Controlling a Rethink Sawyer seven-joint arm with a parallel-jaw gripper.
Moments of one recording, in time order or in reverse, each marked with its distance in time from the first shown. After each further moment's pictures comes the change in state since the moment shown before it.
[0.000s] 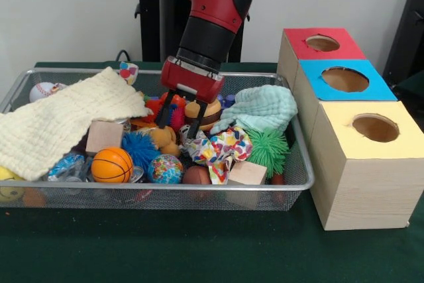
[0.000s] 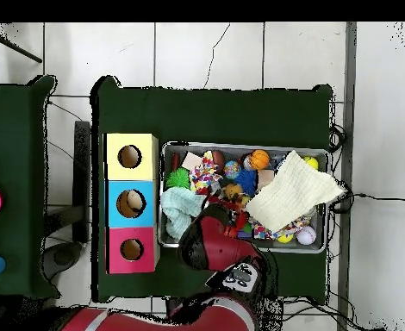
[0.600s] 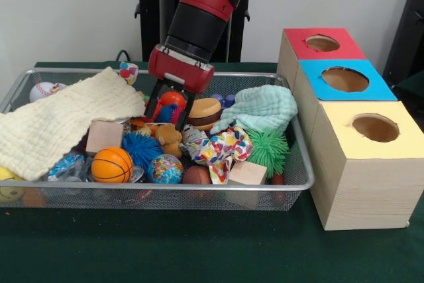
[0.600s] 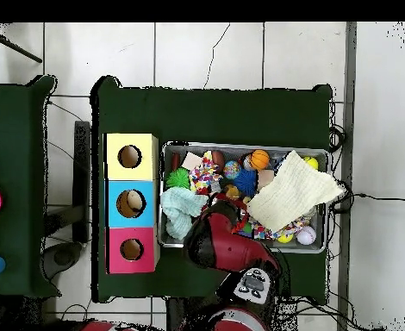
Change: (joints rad) arm -0.036 -0.060 0.000 0.001 0.000 0.073 0.000
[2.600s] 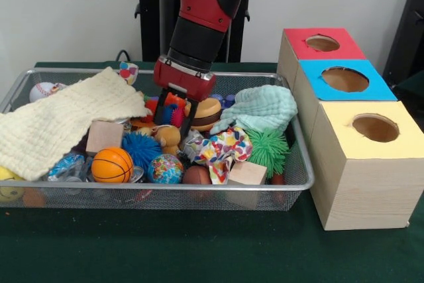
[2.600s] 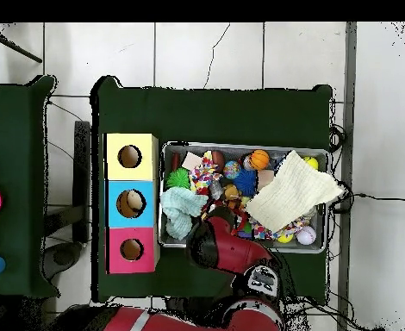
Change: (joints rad) arm -0.070 0.017 0.082 0.029 0.003 0.051 0.000
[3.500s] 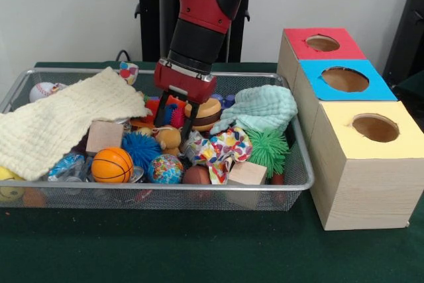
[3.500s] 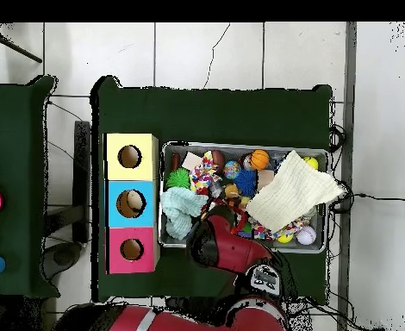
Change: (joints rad) arm -0.011 -0.002 0.017 0.000 0.000 -0.027 0.000
